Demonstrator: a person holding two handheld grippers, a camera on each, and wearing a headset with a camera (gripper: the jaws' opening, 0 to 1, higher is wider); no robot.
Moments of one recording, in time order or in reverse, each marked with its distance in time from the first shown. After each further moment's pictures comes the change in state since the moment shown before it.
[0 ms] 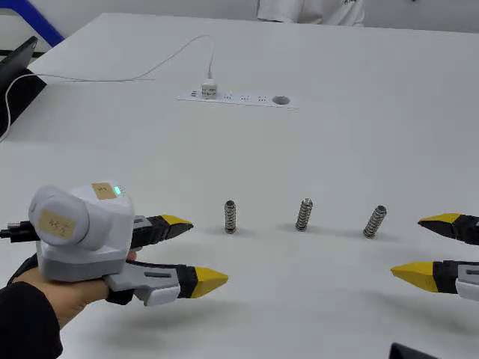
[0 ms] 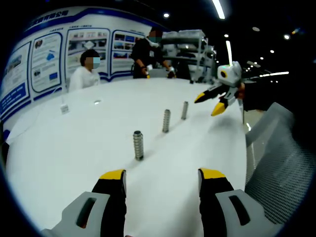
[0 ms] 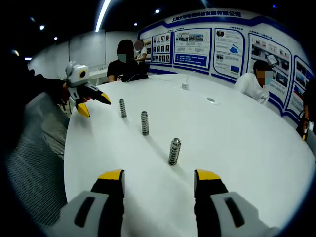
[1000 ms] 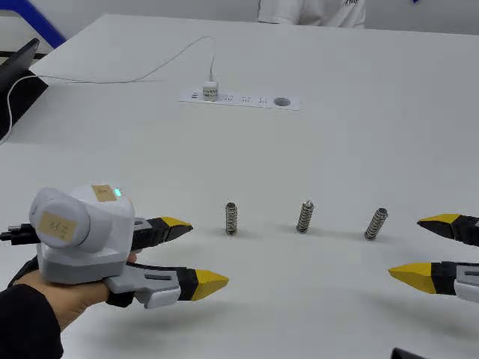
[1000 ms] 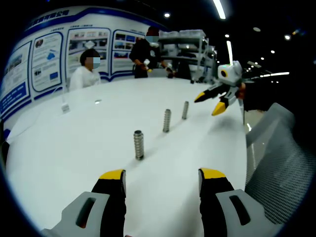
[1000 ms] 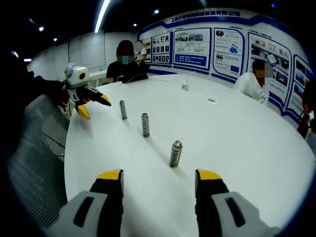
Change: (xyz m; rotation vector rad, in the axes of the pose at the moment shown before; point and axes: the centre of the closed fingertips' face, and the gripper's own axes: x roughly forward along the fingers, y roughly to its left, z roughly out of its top) left arm 0.000 0.001 0.000 -0.004 0.002 0.004; right arm 0.002 0.001 0.004 0.007 -0.003 0.002
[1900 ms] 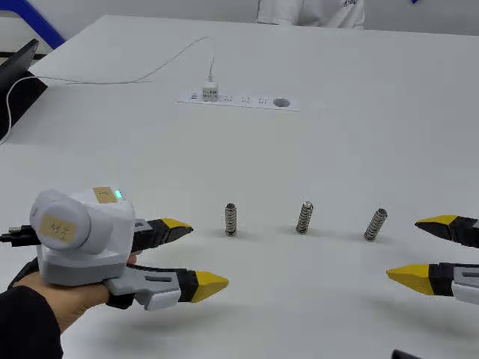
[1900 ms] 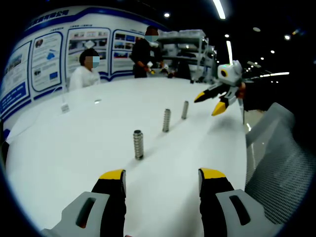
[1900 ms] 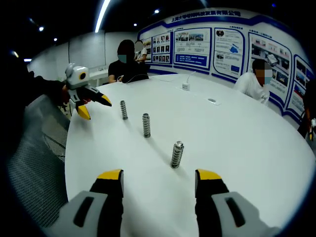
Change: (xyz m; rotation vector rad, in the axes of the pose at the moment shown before) left arm 0.000 -0.001 -0.001 0.000 0.001 -0.002; right arm 0.000 0.002 0.001 0.000 0.001 0.003
